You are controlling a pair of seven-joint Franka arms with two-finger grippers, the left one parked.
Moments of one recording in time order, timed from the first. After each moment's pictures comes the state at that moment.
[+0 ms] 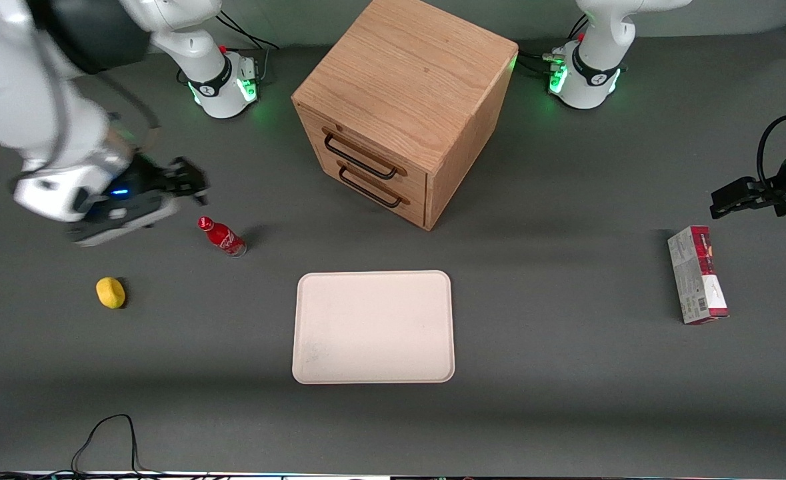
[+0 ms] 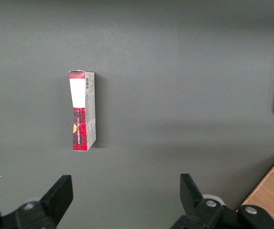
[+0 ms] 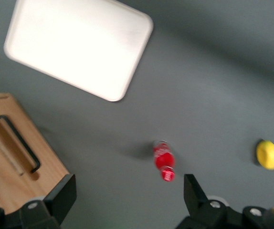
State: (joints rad) arm 0.30 0.14 0.05 -1.49 0.01 1.61 -0.09
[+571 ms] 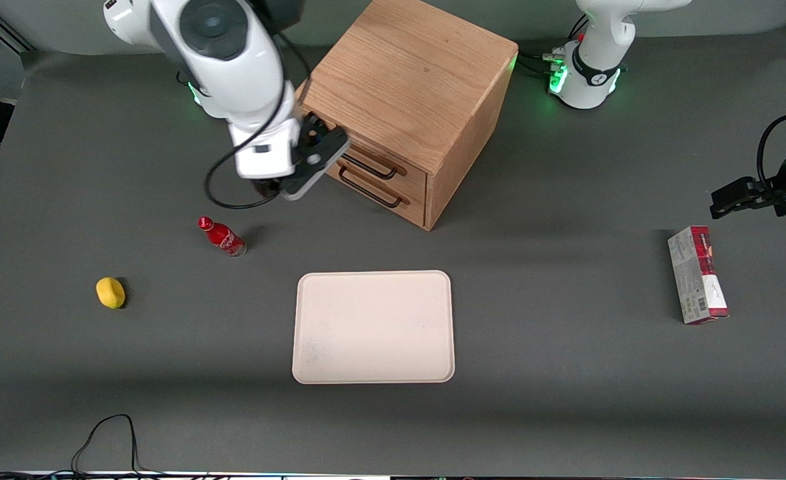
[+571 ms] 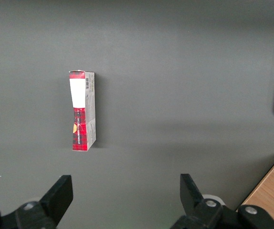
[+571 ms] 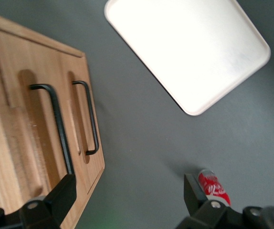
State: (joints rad) arm 0.60 0.21 0.05 -1.49 0.02 1.63 -0.23
